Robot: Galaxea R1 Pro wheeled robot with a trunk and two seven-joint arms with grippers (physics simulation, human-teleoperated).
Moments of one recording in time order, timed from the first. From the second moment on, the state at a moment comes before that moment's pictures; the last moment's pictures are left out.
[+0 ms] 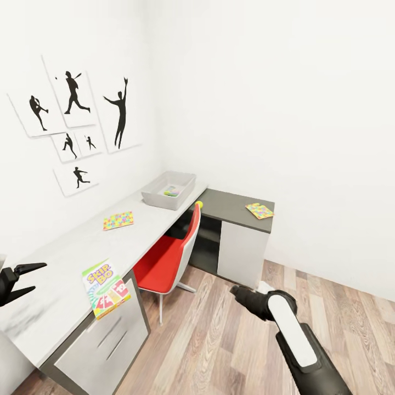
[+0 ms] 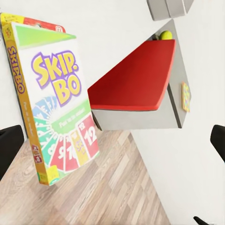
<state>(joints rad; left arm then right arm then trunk) -0.42 0.80 0.20 -0.96 1.39 1.03 -0.27 -0.38 0.01 0.18 -1.44 -1.12 0.70 -0.84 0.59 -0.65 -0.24</state>
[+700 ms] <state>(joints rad) -0.42 0.78 0.22 -0.83 1.41 1.04 -0.27 -0.39 0.01 0.21 -1.33 -1.12 0.58 -0.72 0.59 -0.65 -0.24</state>
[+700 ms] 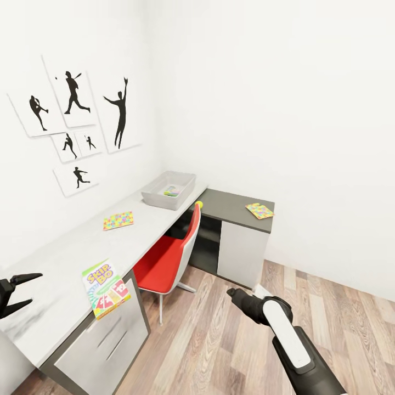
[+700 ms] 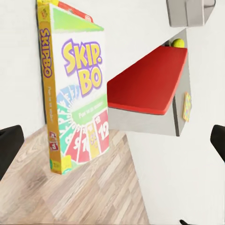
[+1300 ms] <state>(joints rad) -0.42 0.78 0.22 -0.78 1.44 1.04 -0.29 -0.39 0.01 0.24 -1.33 -1.12 0.58 -0.72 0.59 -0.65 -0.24</state>
